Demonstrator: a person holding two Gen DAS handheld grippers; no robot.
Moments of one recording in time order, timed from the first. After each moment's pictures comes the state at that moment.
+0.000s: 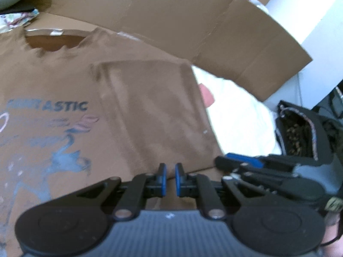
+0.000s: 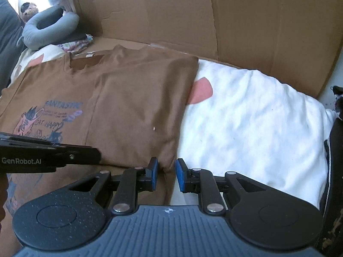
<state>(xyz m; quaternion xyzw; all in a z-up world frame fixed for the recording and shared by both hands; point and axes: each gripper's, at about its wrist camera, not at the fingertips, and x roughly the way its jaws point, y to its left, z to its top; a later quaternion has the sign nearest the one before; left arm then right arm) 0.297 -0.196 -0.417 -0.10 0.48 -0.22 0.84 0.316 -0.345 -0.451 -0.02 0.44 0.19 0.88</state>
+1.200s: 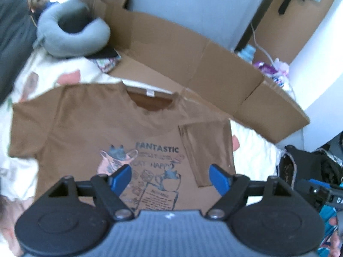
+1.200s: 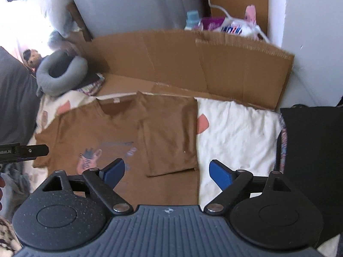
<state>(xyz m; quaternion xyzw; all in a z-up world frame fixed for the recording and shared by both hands) 0.252 -0.060 -0.186 -0.10 0.49 -0.07 0.86 0.253 -0.354 -0.223 0.06 0.47 0.14 0.87</state>
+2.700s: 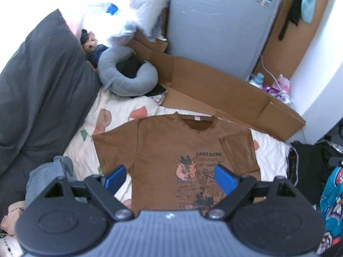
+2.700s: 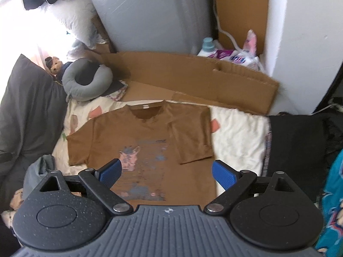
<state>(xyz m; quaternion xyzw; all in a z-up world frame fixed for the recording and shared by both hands) 0.167 0.094 -0.013 -0.03 0.48 -0.04 0.88 0.187 -0.296 -0.060 0.05 0.50 0.13 0.85</state>
